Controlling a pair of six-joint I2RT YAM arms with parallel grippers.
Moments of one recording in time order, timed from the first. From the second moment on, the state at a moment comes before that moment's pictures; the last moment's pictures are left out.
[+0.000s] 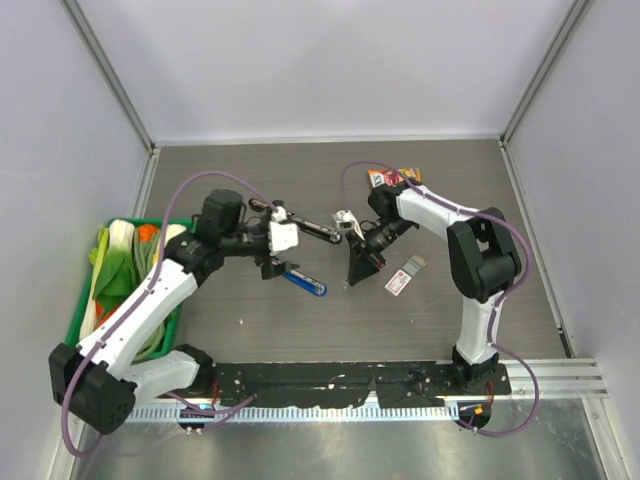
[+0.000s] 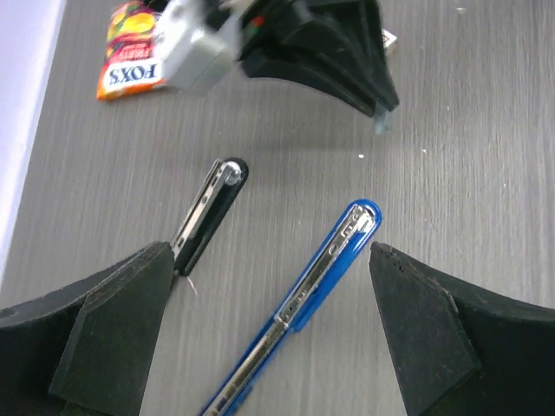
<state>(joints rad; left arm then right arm) -0.43 1.08 0.97 -0.47 0.74 0.76 0.45 1.90 1.37 -1.16 -1.05 -1.17</state>
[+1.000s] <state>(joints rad) -1.04 1.49 1.05 -0.40 0.12 0.99 0.36 2.02 1.42 -1.33 -1.26 -1.33</state>
